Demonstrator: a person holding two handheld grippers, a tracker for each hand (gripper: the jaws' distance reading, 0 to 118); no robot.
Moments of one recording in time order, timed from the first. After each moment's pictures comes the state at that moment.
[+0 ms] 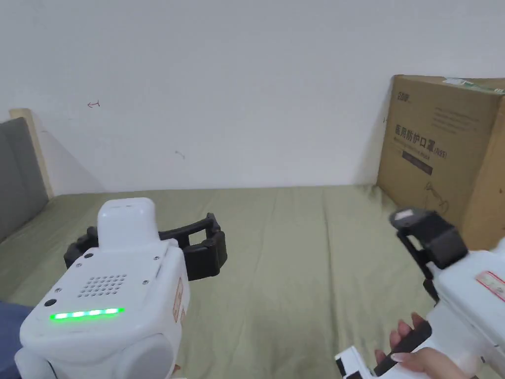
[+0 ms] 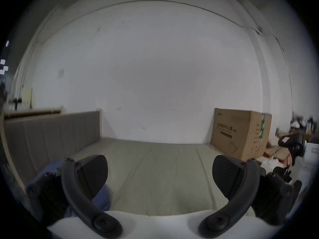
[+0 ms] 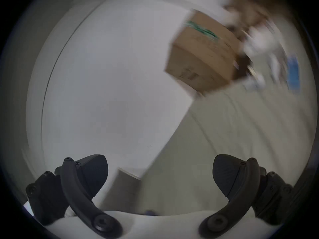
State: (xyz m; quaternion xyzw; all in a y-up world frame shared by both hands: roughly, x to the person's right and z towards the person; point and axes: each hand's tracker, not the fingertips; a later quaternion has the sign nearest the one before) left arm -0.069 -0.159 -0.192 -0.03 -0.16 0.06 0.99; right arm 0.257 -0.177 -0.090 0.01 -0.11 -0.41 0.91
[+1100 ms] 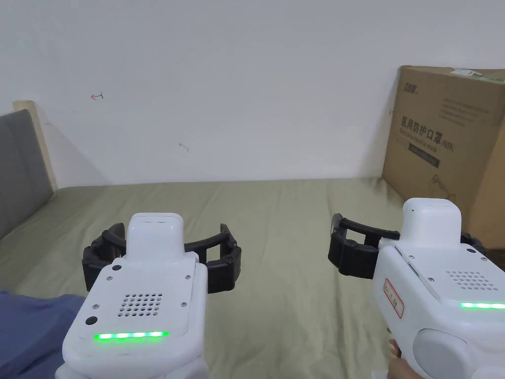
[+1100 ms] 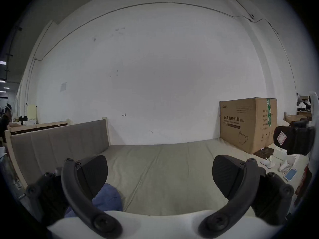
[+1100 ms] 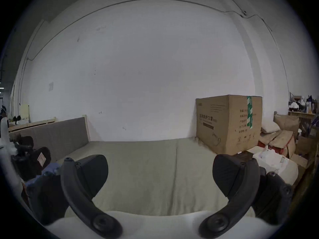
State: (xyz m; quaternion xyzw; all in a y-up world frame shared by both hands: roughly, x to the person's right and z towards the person) left arm -0.049 -0.181 -0.182 0.02 -0.13 -0.03 0.99; right arm 0.196 -0.173 -0.108 -0.01 -0.16 -0.03 0.99
